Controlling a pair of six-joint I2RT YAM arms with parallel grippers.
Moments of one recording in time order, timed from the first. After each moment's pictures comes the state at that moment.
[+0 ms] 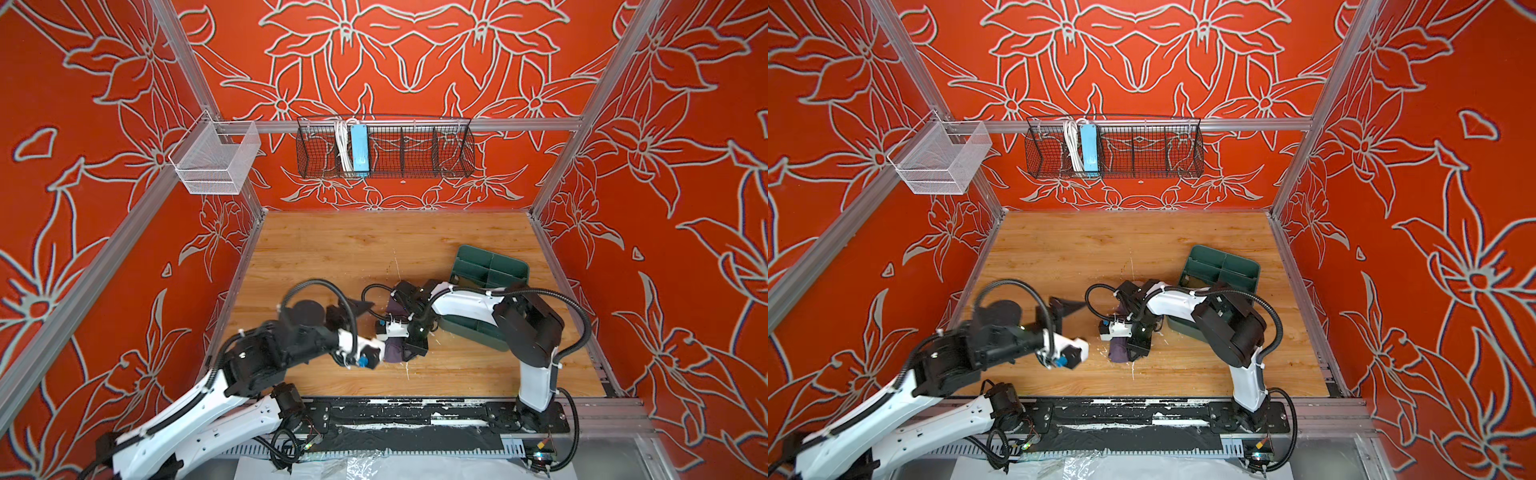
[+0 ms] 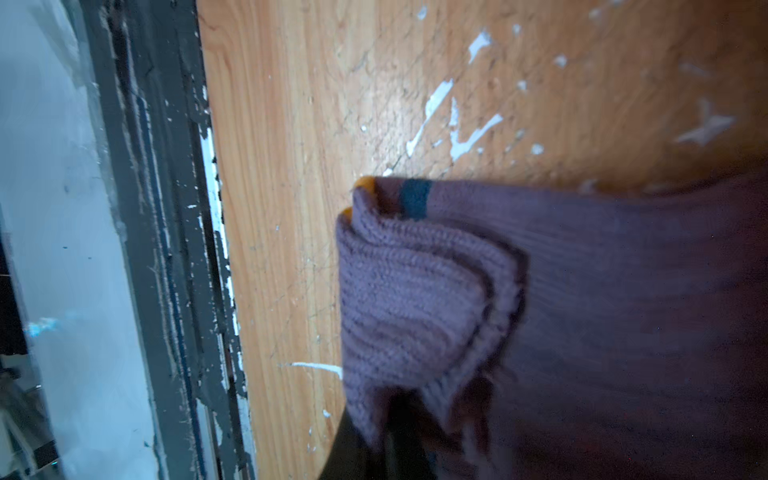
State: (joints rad) left arm -0.96 0.67 0.79 -0.70 0.00 1.14; right arm 0.85 1.95 1.25 -0.92 -0.58 -0.56
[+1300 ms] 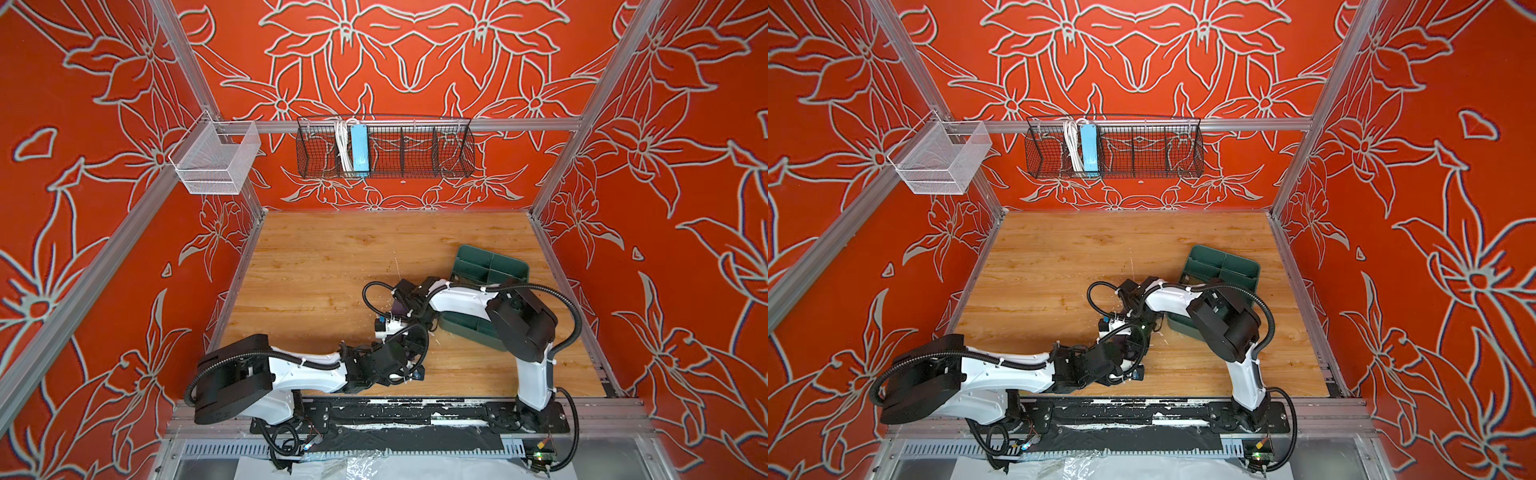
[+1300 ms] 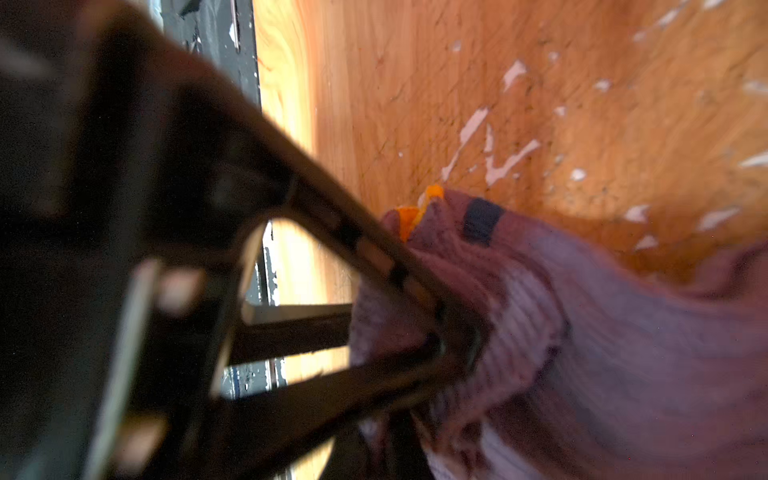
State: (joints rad) left arm -1.17 1.39 0.50 -0.07 -0.36 0.71; right arm 0.83 1.97 1.26 -0.95 -0.70 -0.57
